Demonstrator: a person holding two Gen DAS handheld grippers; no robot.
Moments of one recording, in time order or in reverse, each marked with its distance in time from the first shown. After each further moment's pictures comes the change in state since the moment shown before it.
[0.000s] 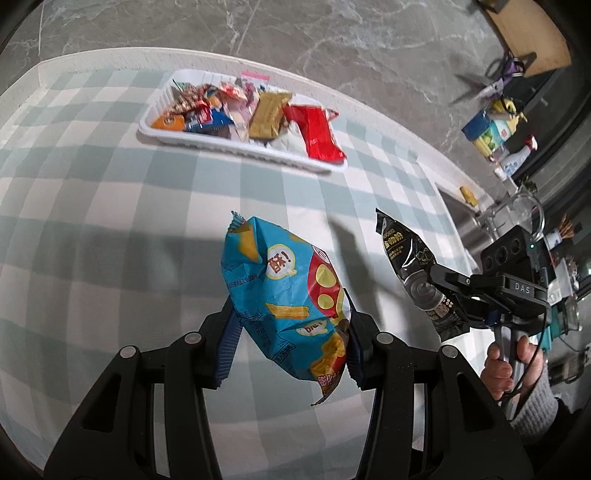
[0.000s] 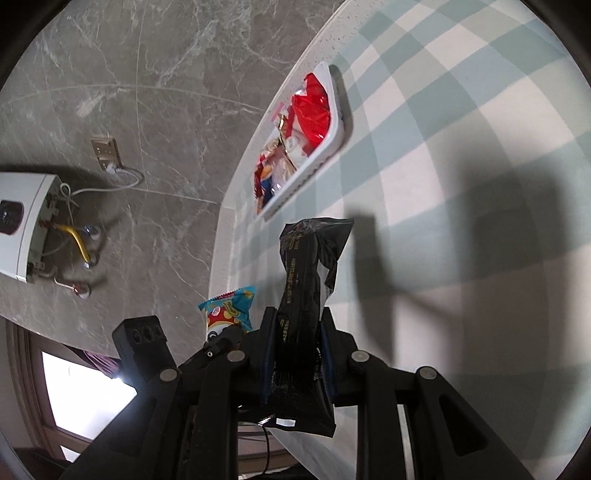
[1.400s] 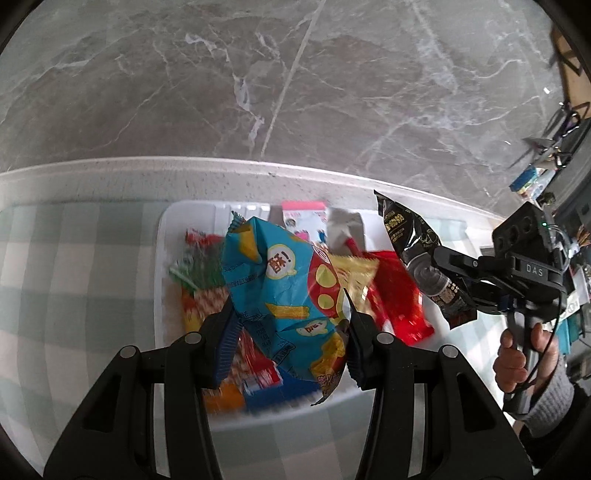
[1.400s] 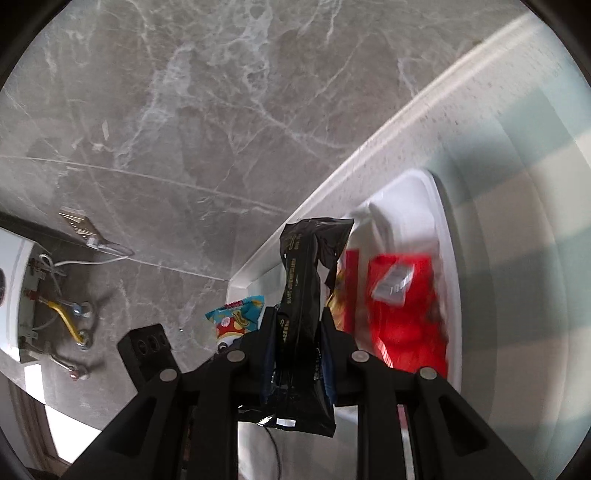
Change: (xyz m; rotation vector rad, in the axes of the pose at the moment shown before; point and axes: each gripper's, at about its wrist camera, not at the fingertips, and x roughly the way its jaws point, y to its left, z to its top) left arm 0.102 0.070 0.265 0.107 -0.023 0.051; right arm 0.116 0.042 0.226 -0.064 -0.075 -0.013
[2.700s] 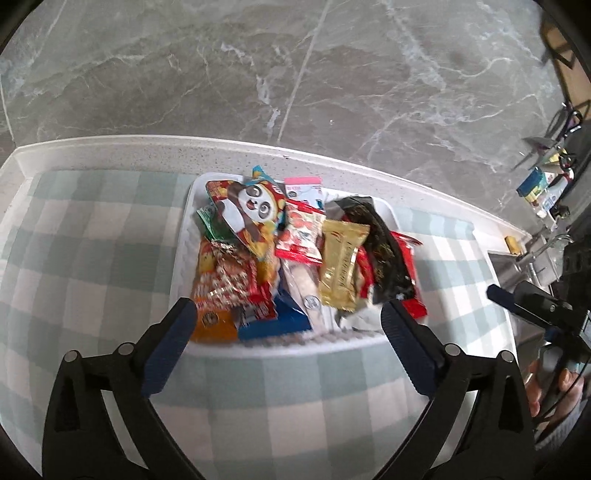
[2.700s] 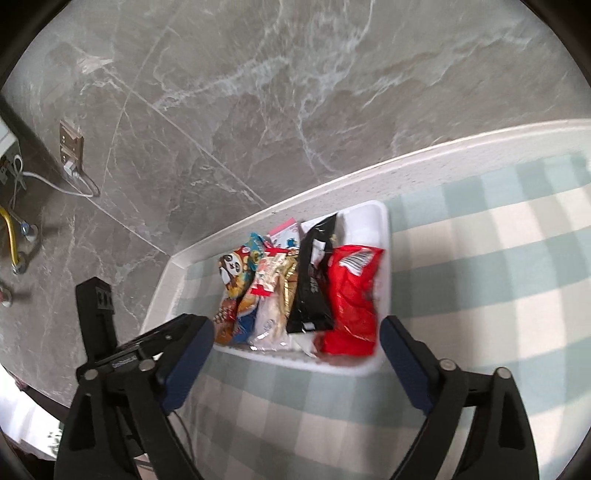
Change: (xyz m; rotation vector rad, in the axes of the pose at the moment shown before) left arm -0.059 -0.029 -0.063 -0.063 -0.062 0.089; right arm -0.072 0.064 -0.076 -0.307 -0.117 -0.349
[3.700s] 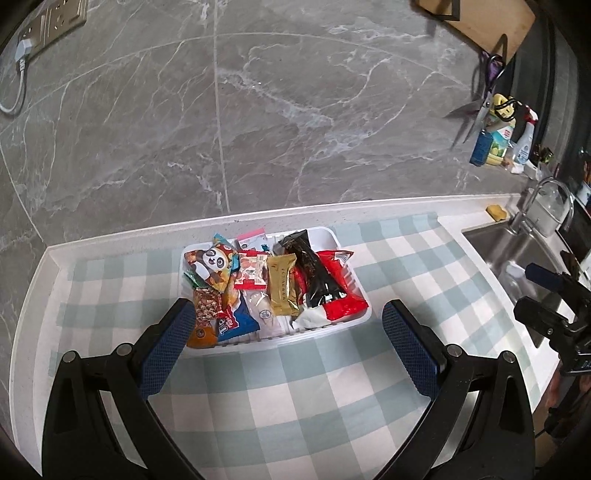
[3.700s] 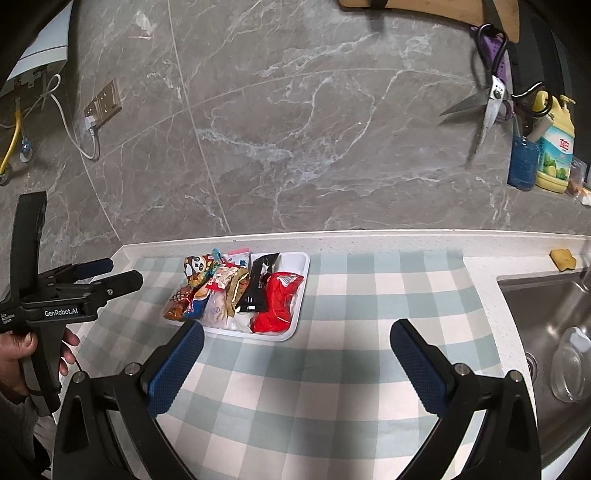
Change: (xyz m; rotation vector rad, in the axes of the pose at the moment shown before) left arm -0.115 -0.105 -0.023 0.272 -0.164 0.070; right arm -0.132 0.055 -0.067 -0.271 -0.232 -0.346
